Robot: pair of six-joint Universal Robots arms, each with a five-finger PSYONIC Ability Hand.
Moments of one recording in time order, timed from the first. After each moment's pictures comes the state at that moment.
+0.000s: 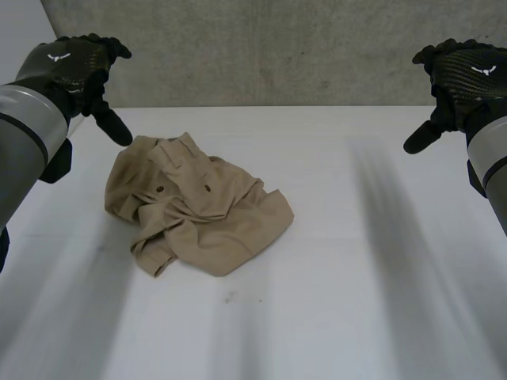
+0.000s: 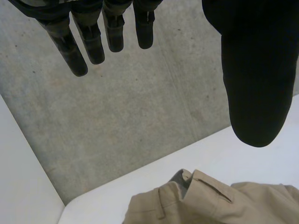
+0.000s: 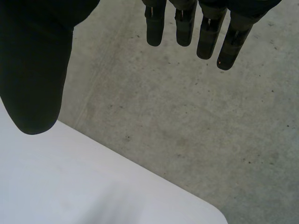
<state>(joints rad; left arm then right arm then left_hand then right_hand) 4.34 -1.72 -1.26 2.95 -1.67 3.24 1.92 -1.49 1.47 -0.04 1.67 2.97 0.23 0.23 0.24 0.23 0.05 0.20 0.22 0.19 0.23 0.06</state>
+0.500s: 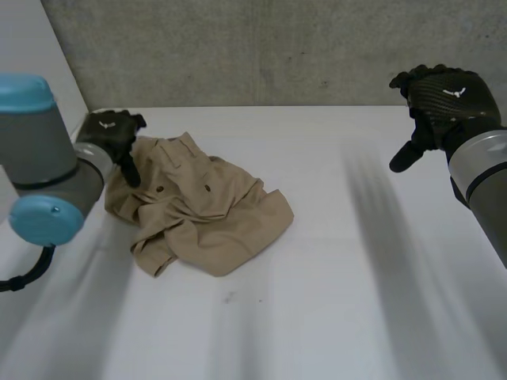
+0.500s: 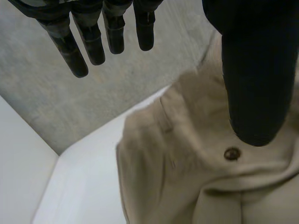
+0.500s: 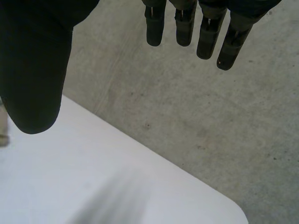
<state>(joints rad) 4.42 -2.14 -1.17 3.11 -1.63 3.41 1.92 -1.44 1.49 -0.03 1.60 2.93 0.25 0.25 0.25 0.25 0.06 0.20 0.22 0.19 0.23 0.06</state>
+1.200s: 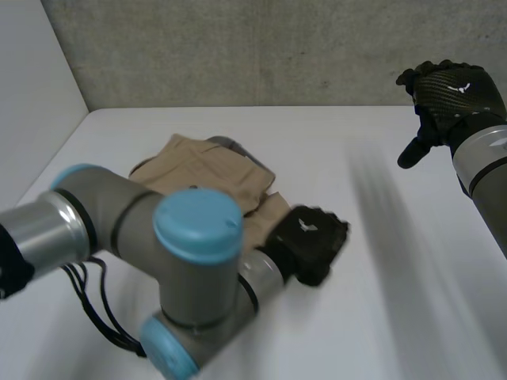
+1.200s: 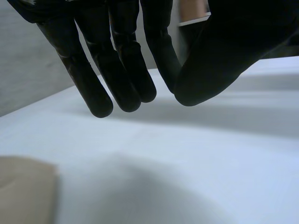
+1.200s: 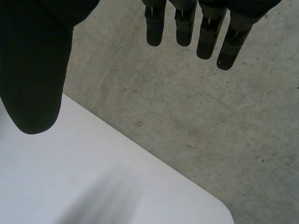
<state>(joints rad) 3.83 -2.20 -1.29 3.22 -1.38 3.20 1.90 -1.42 1.47 -0.04 1.60 2.88 1.13 1.19 1.19 1.20 0.99 0.20 0.22 0.19 0.23 0.06</state>
